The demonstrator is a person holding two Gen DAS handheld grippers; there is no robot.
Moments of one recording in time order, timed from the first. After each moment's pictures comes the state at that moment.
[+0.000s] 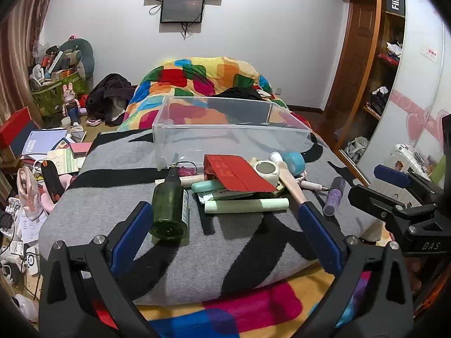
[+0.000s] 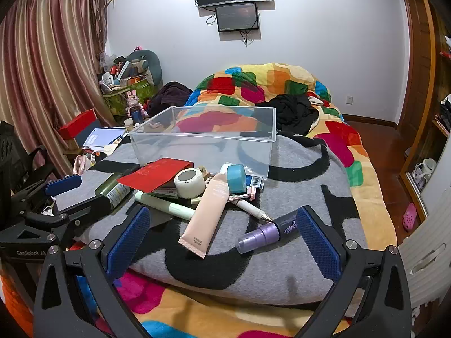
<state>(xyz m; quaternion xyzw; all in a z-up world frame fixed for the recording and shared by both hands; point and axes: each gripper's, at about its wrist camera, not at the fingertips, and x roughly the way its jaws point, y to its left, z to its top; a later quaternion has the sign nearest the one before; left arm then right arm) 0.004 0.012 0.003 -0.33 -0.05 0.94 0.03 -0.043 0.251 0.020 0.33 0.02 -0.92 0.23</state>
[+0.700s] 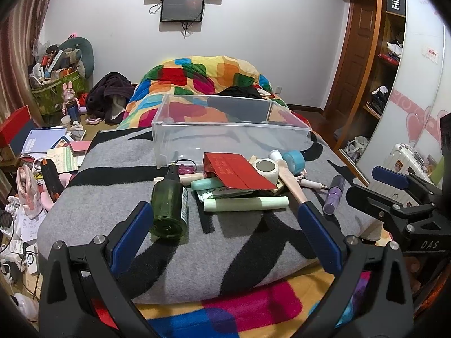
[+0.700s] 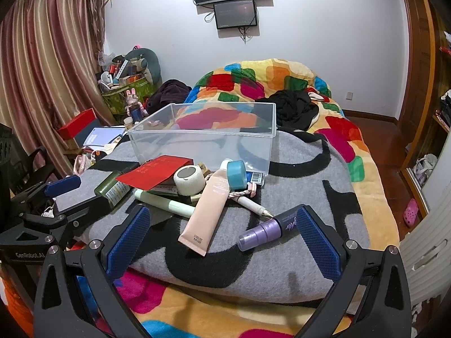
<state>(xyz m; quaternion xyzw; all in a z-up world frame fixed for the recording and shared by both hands) 0.004 0.013 -0.001 -0.33 -0.05 0.94 0.04 -0.042 0.248 0.015 0.33 0.02 -0.91 0.23</state>
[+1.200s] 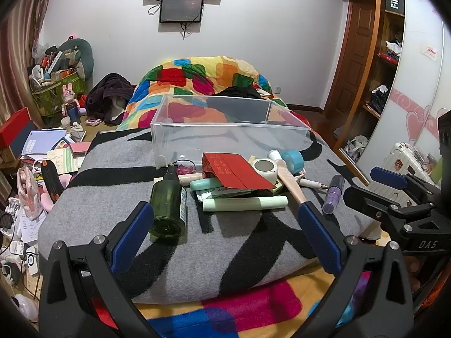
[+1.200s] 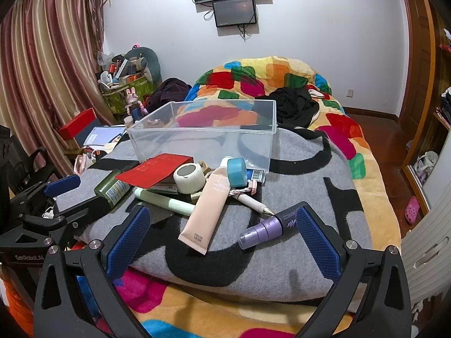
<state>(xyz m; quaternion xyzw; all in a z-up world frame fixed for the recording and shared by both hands) 0.005 0.015 0.000 -0.33 -0.05 0.94 0.04 -0.043 0.248 0.013 0.34 0.01 -0.91 0.23</state>
